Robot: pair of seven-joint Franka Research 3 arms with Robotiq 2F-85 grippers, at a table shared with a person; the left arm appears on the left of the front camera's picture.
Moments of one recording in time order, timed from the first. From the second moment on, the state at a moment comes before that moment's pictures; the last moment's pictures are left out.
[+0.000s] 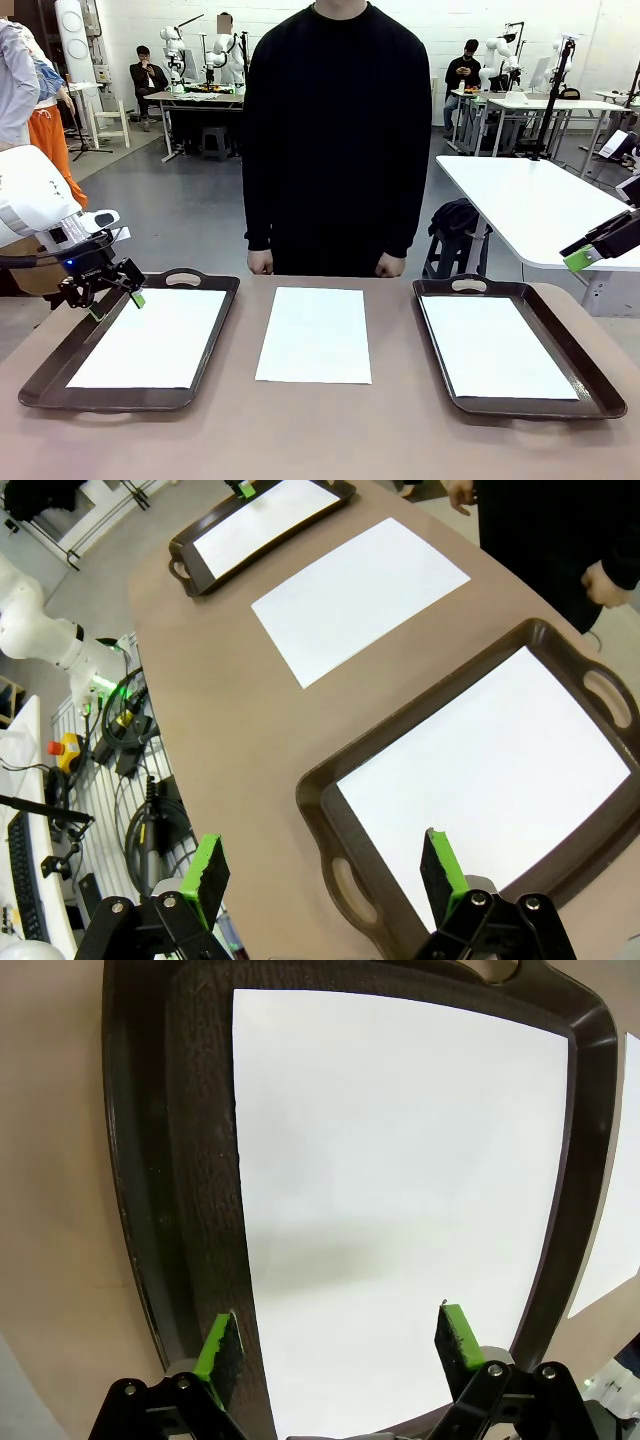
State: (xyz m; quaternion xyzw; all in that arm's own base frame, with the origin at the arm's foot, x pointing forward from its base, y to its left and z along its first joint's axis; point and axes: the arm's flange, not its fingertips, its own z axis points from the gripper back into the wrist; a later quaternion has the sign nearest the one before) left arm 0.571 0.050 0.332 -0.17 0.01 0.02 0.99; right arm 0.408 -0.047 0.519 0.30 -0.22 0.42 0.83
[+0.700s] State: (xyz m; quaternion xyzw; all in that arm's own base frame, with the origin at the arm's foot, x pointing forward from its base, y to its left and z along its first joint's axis) left arm 0.576 0.040 0.343 -0.17 -0.01 0.00 0.99; right arm 0.408 -0.047 0.519 0.30 -0.22 0.42 0.83
